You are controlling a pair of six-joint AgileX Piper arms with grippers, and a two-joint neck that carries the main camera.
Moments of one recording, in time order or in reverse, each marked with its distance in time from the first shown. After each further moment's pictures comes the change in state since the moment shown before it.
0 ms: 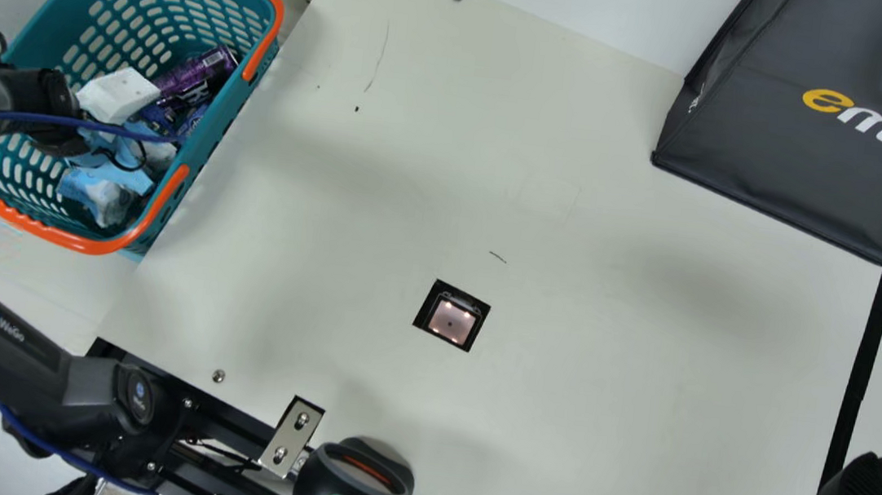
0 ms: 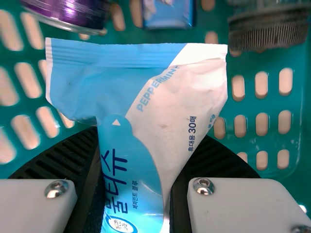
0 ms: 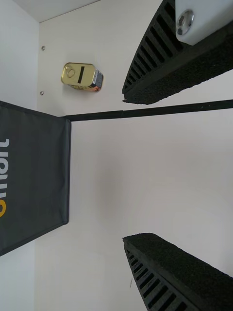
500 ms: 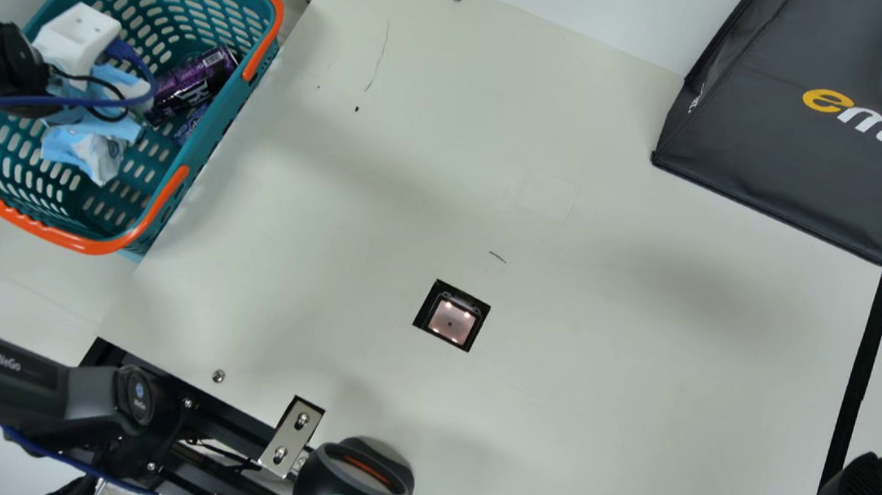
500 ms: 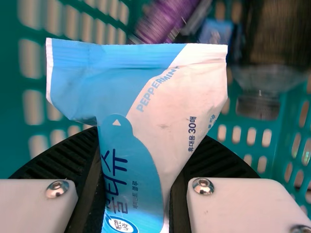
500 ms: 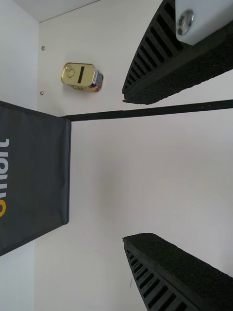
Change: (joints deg) left arm -0.8 -10.4 -5.3 -5.2 6.4 -9.3; right arm 0.0 0.0 0.0 0.0 0.0 0.0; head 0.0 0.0
